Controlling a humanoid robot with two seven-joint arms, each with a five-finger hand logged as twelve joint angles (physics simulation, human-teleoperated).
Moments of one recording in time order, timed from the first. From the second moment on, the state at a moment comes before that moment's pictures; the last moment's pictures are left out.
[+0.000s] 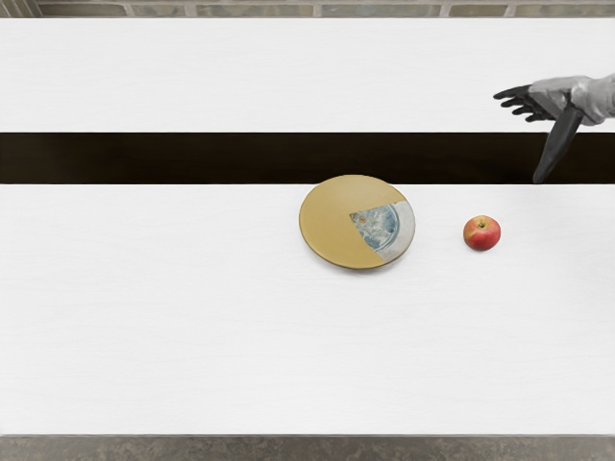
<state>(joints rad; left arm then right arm) -0.05 0.00 0.01 -0.22 0.01 0.02 0.05 1.41 -0.54 -0.30 0.47 -0.49 0.61 0.08</state>
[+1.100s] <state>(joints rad) -0.05 0.00 0.01 -0.22 0.01 0.02 0.05 1.27 -0.76 -0.02 1.45 -0.87 0.08 -0.59</state>
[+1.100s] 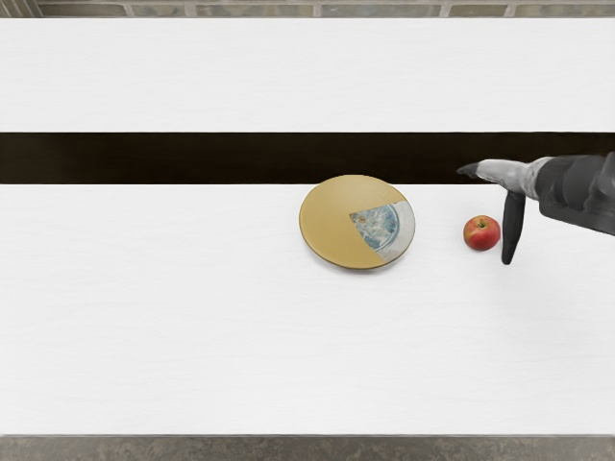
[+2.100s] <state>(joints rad) -0.05 0.00 0.01 -0.22 0.01 0.02 0.05 1.18 -0.65 -0.07 1.39 -1.00 -0.10 -0.61</state>
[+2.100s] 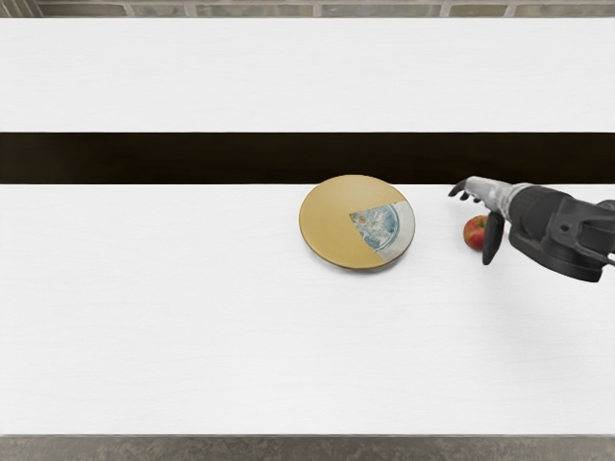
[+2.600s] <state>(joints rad) -0.05 0.00 0.01 -0.22 0.01 0.02 0.05 1.15 -0.68 -0.08 1.42 -1.02 -0.14 -0.61</state>
